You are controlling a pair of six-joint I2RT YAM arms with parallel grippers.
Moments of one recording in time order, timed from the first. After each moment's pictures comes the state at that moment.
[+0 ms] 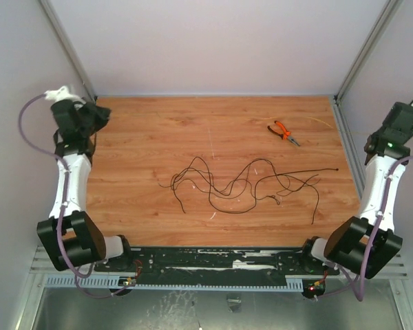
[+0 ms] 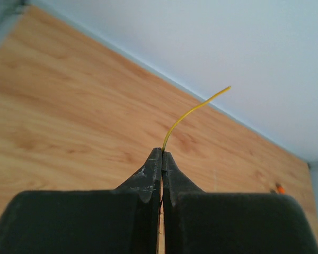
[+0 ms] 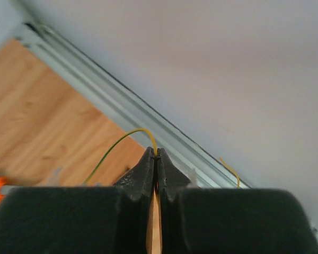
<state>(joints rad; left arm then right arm) 0.22 1.30 1.13 -0.05 0.26 -0.50 -0.46 1.27 1.29 -0.47 0.32 0.21</state>
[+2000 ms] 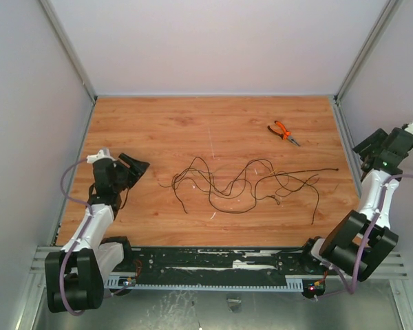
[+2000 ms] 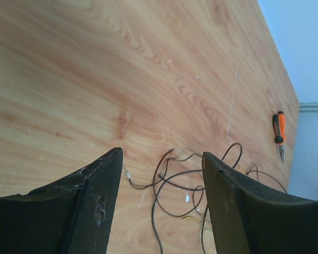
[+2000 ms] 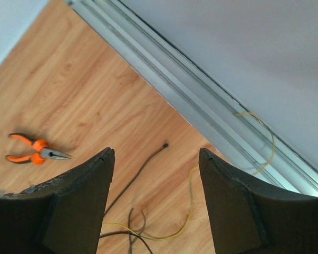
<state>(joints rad) 0.10 0.96 0.35 0.12 0.22 -0.81 -0.62 1.25 0.95 -0.25 -0.04 0.34</state>
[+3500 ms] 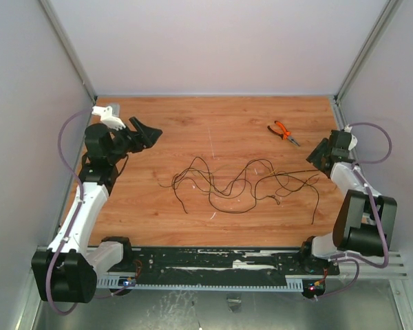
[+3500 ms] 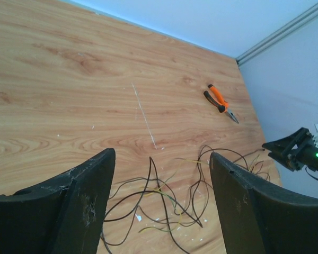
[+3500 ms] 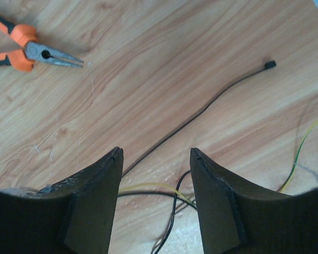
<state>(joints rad) -0.02 1.03 0.82 0.01 0.41 -0.54 -0.22 1.40 0.80 -0.19 0.07 0.47</state>
